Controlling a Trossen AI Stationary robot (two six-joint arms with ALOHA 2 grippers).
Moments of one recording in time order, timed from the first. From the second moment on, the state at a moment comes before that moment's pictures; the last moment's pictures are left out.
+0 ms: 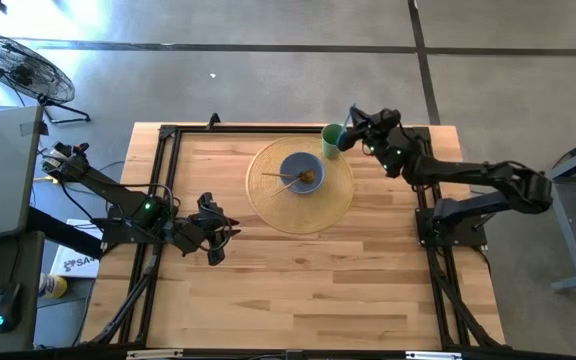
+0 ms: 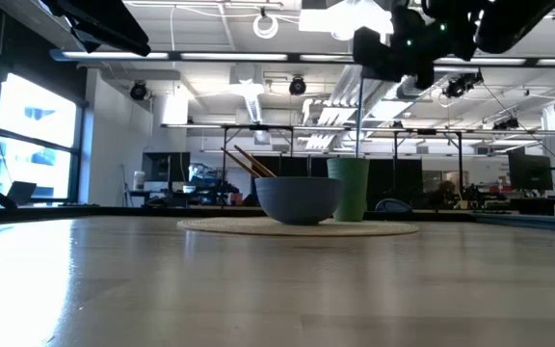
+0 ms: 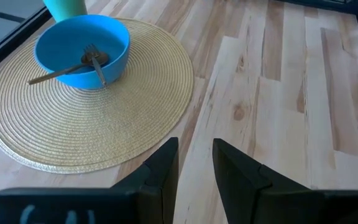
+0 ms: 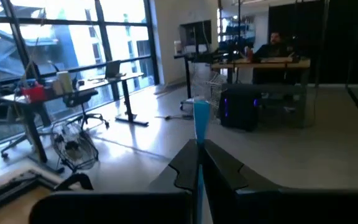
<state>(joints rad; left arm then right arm) -0.51 1.03 0.83 -0.52 -0.61 -0.57 -0.41 1.19 0.67 0.62 0.62 0.08</state>
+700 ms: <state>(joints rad) -0.51 1.03 0.83 -0.52 -0.62 -0.58 -0.46 1.16 0.72 0.39 0.50 0.02</state>
